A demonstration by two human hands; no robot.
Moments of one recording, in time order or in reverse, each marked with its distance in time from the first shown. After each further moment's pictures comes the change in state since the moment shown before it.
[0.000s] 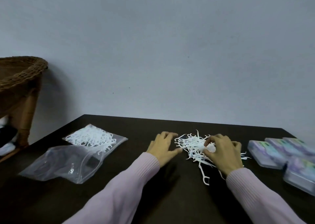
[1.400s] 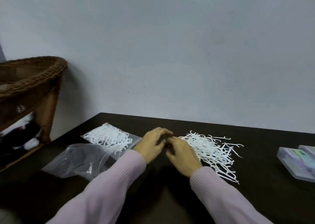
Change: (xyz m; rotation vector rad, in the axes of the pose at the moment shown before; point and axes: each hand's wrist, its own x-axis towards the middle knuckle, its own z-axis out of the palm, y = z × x) left_hand -0.021 -0.050 -0.049 -0.172 0.144 0.084; right_hand 0.002 -0.124 0.046 0.373 -0.154 -0.463
